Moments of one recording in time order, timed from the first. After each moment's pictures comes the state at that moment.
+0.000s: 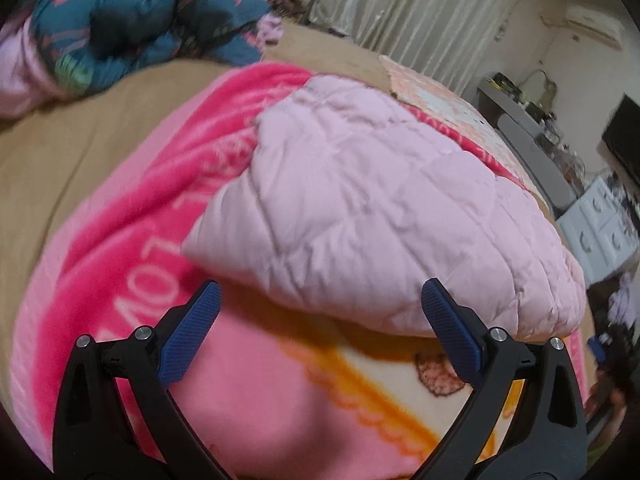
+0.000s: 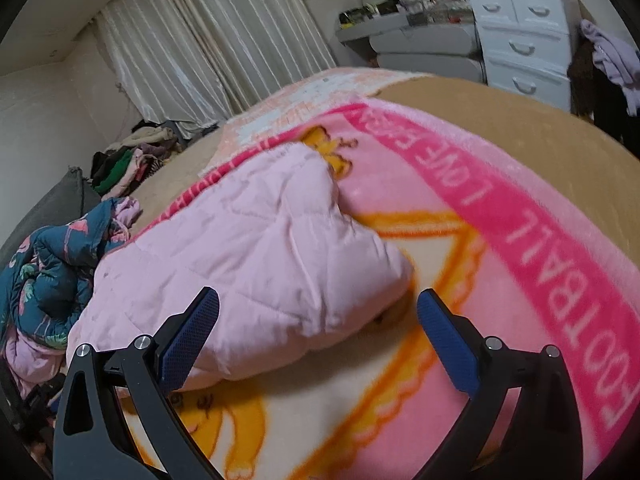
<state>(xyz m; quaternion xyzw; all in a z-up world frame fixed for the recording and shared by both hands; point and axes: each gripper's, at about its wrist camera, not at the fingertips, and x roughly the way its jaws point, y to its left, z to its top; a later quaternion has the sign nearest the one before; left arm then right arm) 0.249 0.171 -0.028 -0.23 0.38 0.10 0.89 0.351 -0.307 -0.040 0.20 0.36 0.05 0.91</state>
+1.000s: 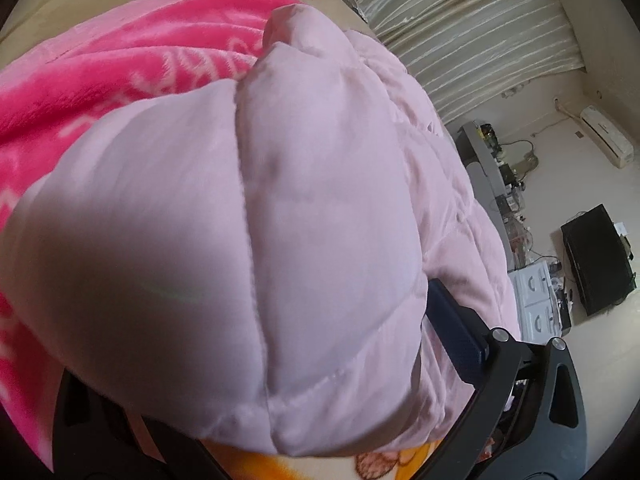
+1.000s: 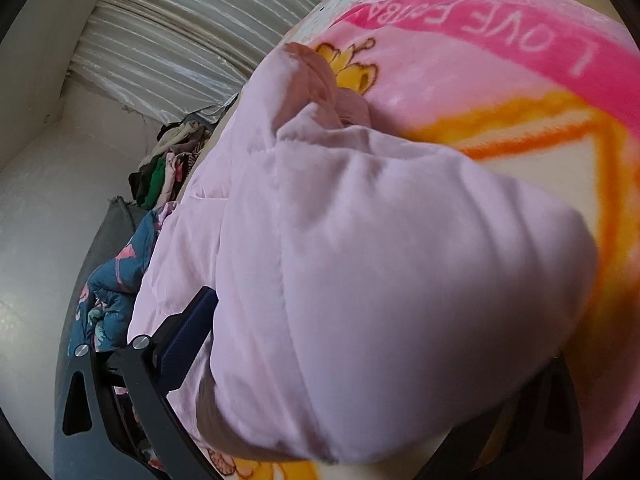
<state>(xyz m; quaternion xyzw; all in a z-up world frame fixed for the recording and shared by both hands) 0.318 0.200 -0.096 -0.44 0.36 0.03 0.82 0.438 -0.299 -0.107 0.36 0.43 0.15 0.82</state>
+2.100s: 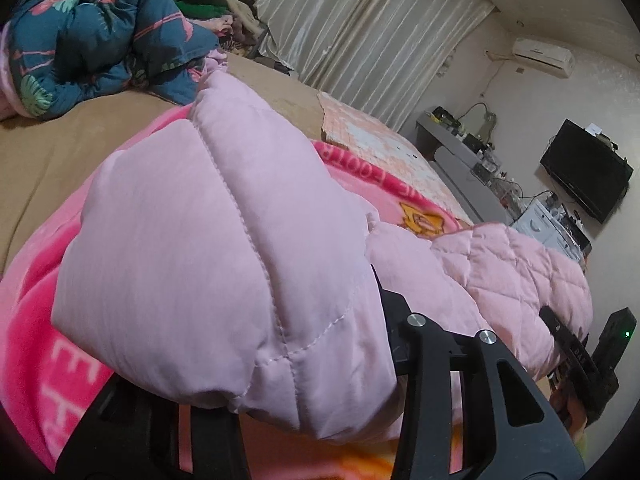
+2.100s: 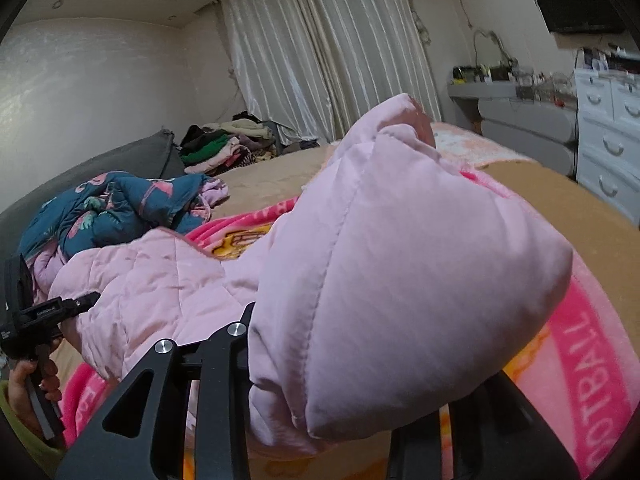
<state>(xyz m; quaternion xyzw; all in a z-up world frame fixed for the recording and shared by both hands) 0.227 0.134 0.016 -0.26 0.29 0.01 0.92 0.289 -0.259 0.029 0.08 0.24 0.21 0.95</state>
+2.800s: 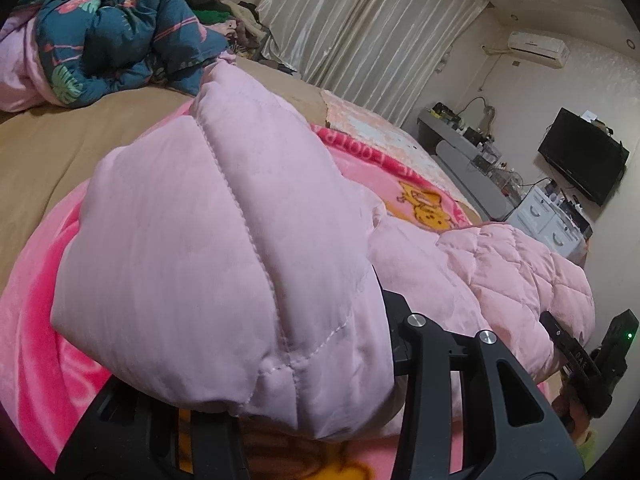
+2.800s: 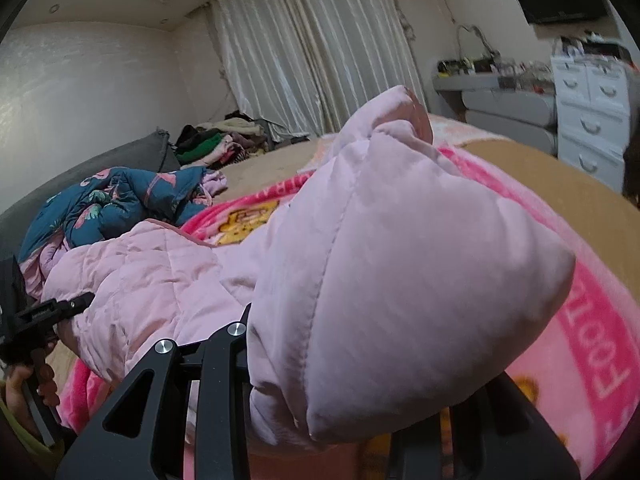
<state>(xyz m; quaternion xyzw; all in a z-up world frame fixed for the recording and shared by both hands) 0.150 0.125 -0.003 -0.24 0.29 0.02 0.93 0.196 -0.281 0.002 0.11 0.27 0.19 0.94</state>
